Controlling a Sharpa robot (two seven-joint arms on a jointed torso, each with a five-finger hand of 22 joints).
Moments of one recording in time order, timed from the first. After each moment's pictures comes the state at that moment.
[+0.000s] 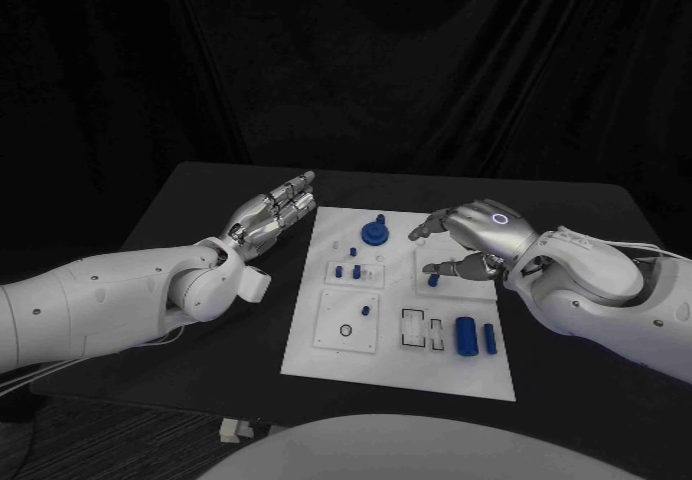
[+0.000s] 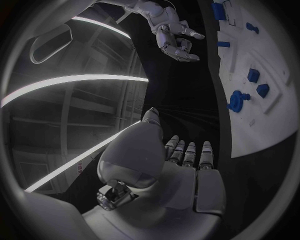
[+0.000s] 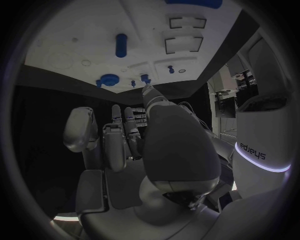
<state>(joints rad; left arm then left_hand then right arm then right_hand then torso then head) 1.10 -0.93 -0.21 1.45 -0.11 -0.06 0.68 1.38 0.18 -0.26 0.29 0.40 0.16 0.00 0.02 0.02 0.00 -0.03 0.10 0.02 0.00 0.03 0.00 0.00 0.13 0.00 0.10 0.01 0.01 1.23 -0.88 -0.21 1.68 -1.79 -0.45 -0.07 1.43 -0.20 0.14 0.29 0.14 0.81 0.06 0.11 0.20 0.71 0.10 0.49 0.24 1.47 0.00 1.48 1.31 0.09 1.39 0.10 1.16 1.31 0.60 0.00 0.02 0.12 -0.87</state>
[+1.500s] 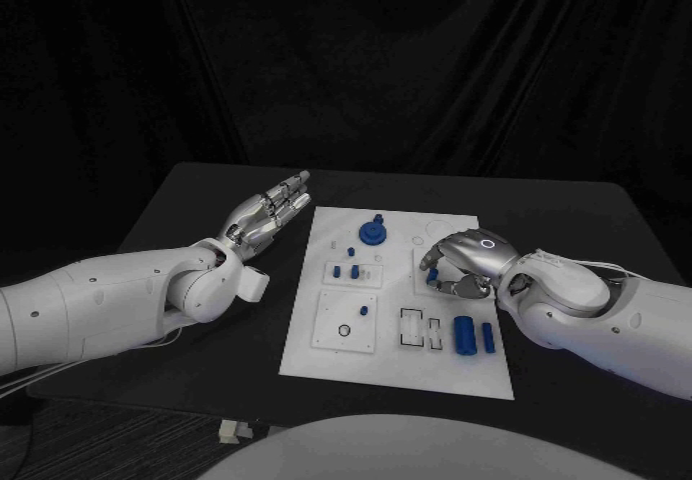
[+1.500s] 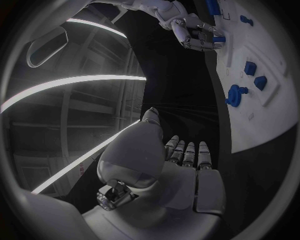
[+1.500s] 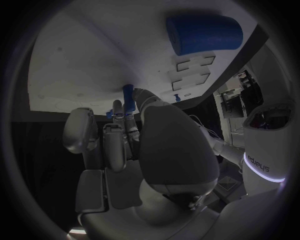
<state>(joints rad) 1.10 -0.93 -0.21 1.44 -0.11 -0.10 0.68 1.38 0.18 -0.27 0.29 0.41 0.16 0.00 0.02 0.02 0.00 -0.03 0.10 0.02 0.00 -0.03 0.00 0.00 0.11 0.00 0.02 0.01 0.00 1.13 -0.81 -0.21 1.53 -1.76 -0.40 -0.07 1.50 -0.19 0.26 0.25 0.38 0.95 0.13 0.15 0.20 0.89 0.08 0.46 0.16 1.46 -0.01 1.48 1.31 0.09 1.40 0.10 1.17 1.31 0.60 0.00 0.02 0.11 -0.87</state>
